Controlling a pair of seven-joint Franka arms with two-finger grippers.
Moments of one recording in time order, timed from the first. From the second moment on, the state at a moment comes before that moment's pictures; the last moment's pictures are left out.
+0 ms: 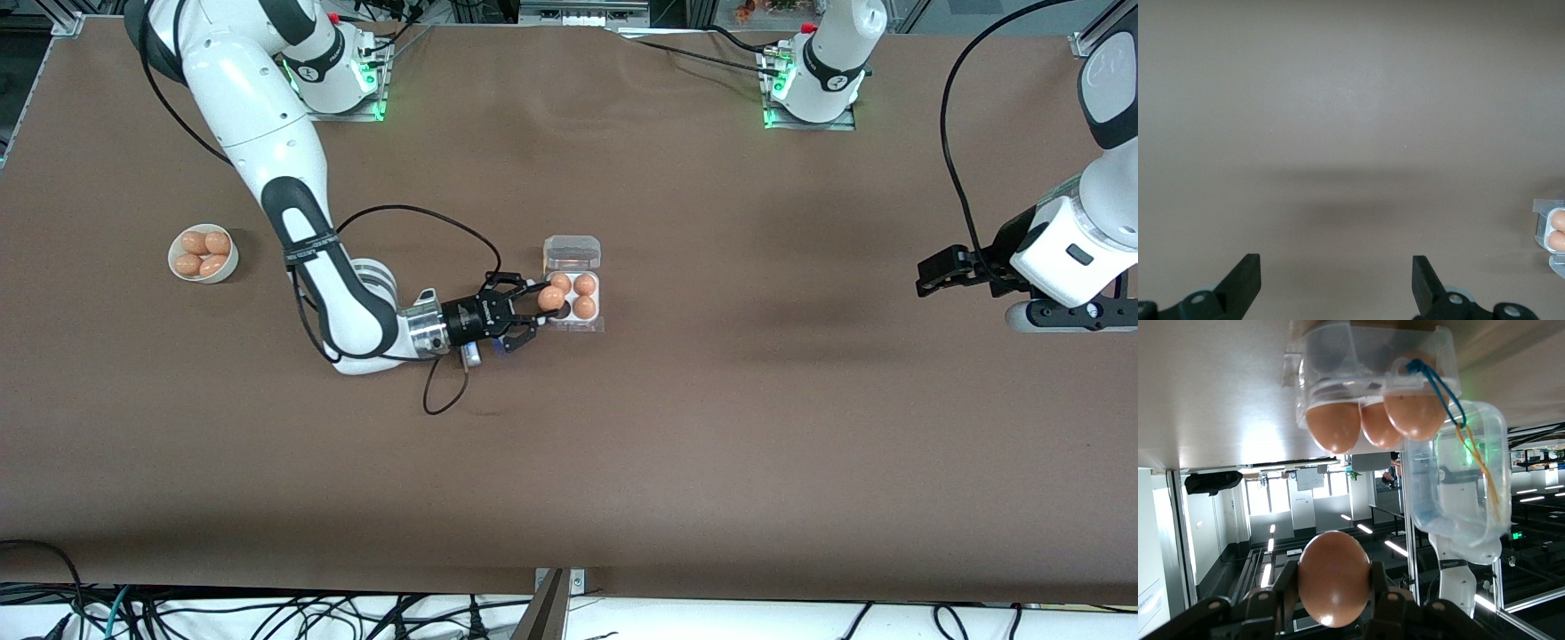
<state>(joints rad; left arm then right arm) -0.10 0.20 0.06 -1.47 -0.04 1.63 -0.09 0.30 0.91 0.12 -1.54 1.49 1.75 0.79</state>
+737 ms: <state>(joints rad) -0.10 0.20 0.05 -1.47 -0.04 1.63 -0.09 0.33 0.94 0.12 -1.54 1.42 1.84 0.71</state>
